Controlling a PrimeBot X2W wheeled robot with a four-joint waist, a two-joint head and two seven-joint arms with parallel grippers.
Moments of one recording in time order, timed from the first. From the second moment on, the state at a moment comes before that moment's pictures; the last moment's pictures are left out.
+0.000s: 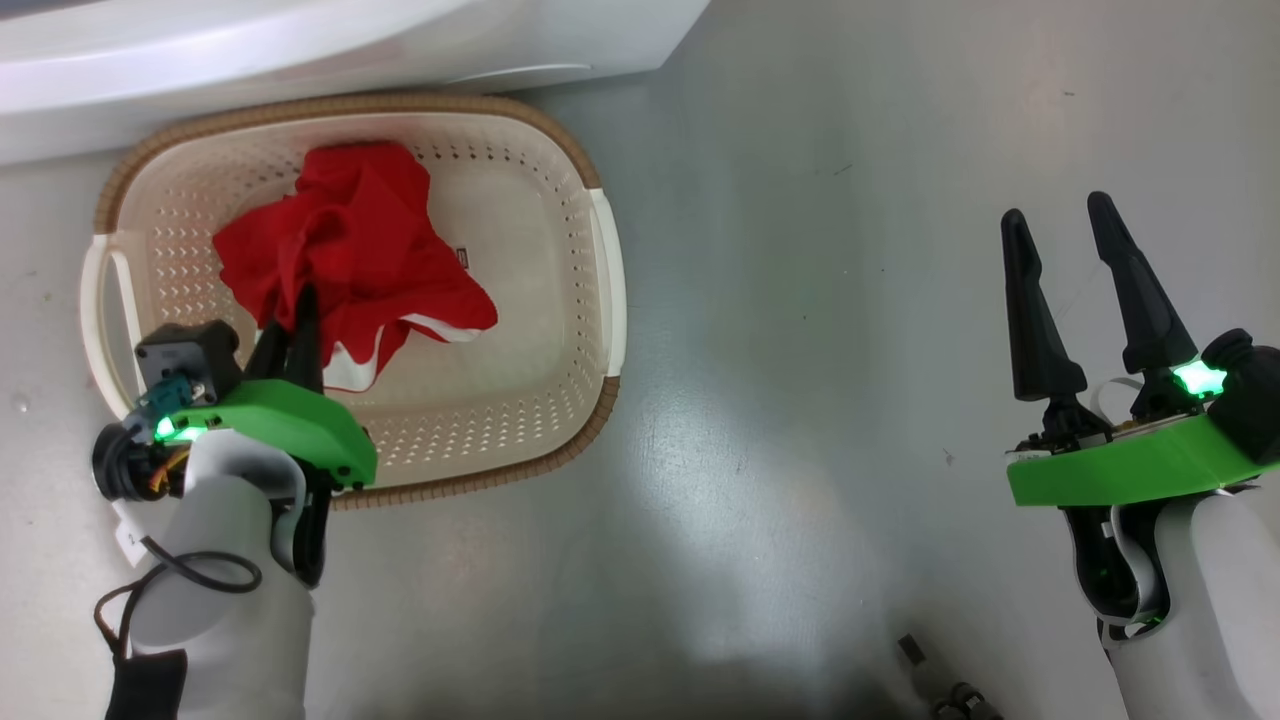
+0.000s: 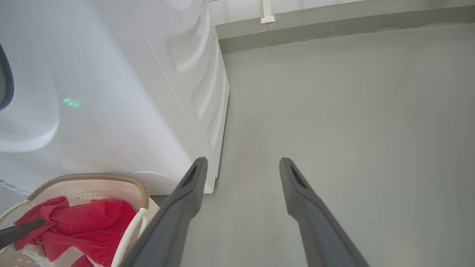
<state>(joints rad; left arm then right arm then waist) -0.76 0.02 0.09 0.95 -0.14 -0.13 -0.26 -0.32 -0.10 0.01 0.10 0.38 0.12 -0.26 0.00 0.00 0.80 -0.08</state>
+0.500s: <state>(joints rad) -0.73 0.02 0.06 0.94 -0.21 -0.13 -0.26 -0.33 -0.11 0.02 0.12 0.38 0.12 -0.26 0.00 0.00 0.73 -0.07</state>
